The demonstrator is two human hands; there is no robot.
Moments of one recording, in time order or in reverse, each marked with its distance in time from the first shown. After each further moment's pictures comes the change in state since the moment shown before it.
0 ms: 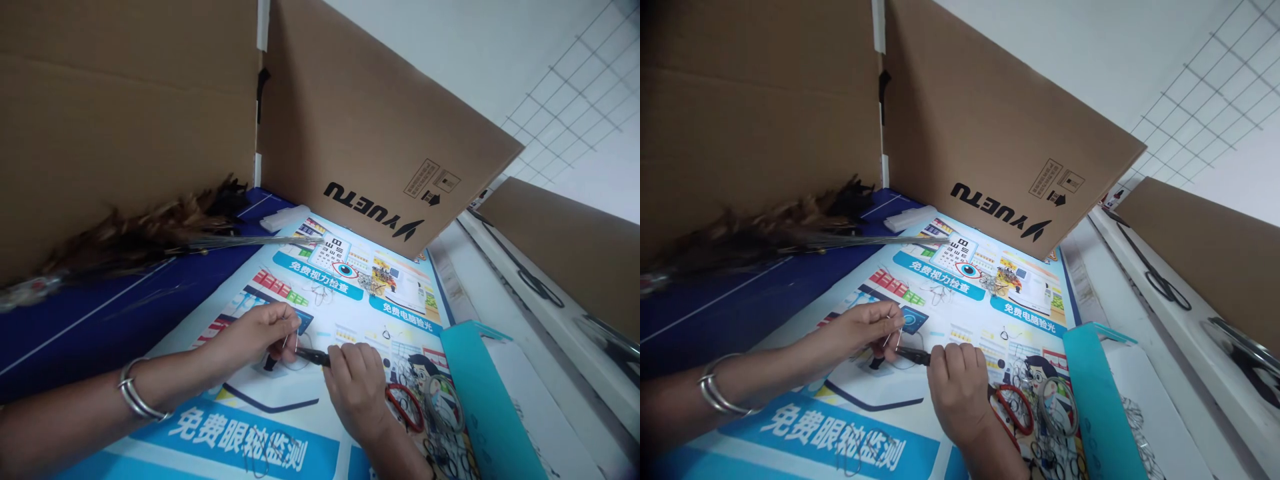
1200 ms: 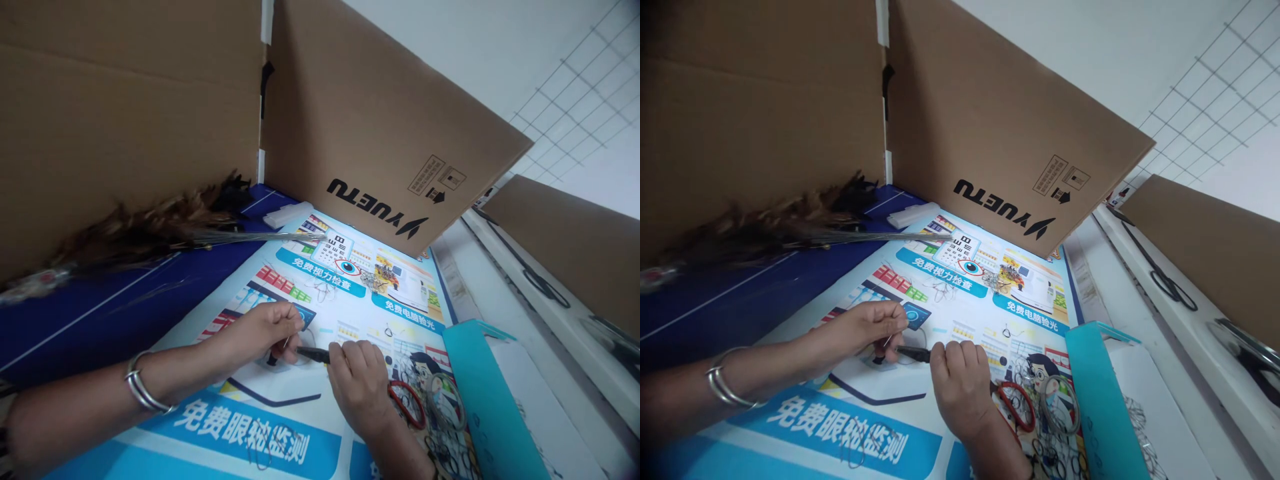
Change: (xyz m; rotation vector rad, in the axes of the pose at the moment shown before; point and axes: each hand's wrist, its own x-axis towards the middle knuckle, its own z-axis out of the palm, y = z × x) left_hand -0.002 0.001 0.000 0.021 -0.019 -0.042; right_hand -0.006 0.003 0.006 -0.012 -0.037 -0.060
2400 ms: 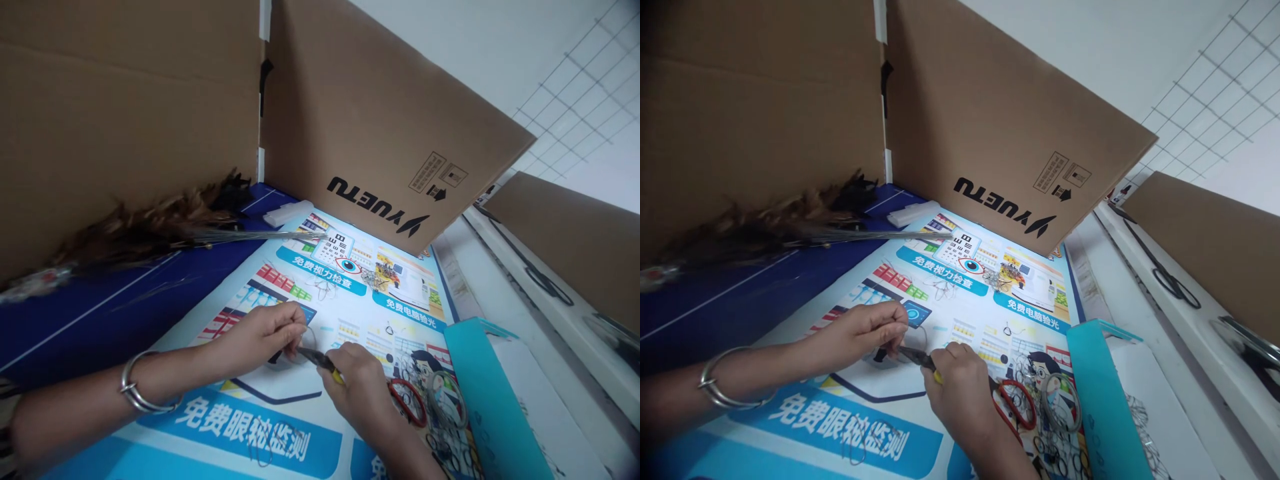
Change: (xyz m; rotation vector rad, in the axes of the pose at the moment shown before) left_hand -0.005 0.000 -0.003 0.448 -0.011 0.297; right_hand 0.013 -0.002 -0.018 0.484 -0.410 0.309
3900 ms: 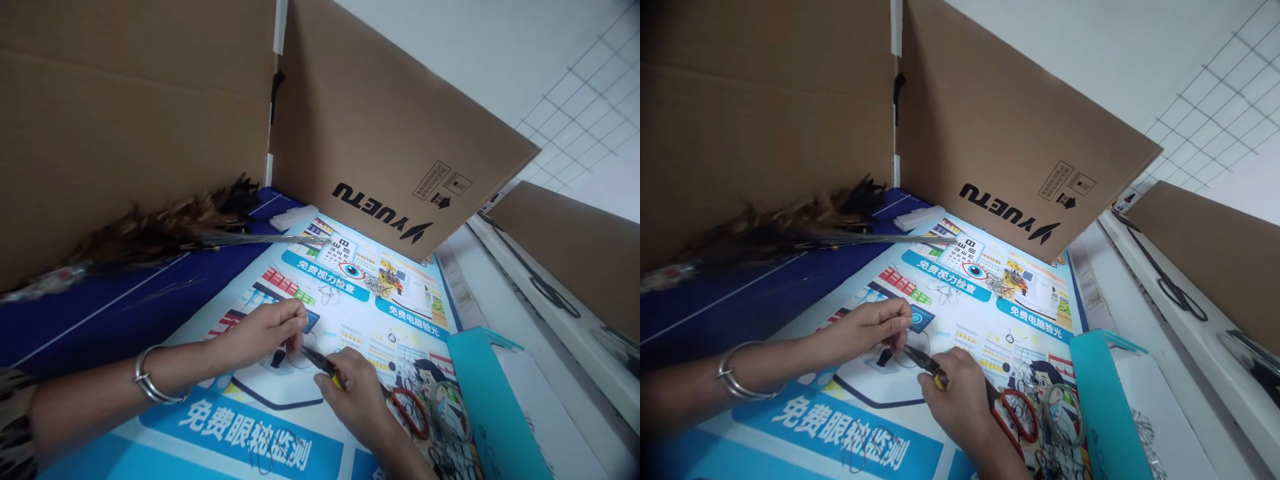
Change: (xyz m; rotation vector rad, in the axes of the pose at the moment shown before) left_hand 0.008 -0.005 -0.005 -0.117 0.023 -0.085; right_hand 0.002 0.005 0.019 0.142 0.110 0.045
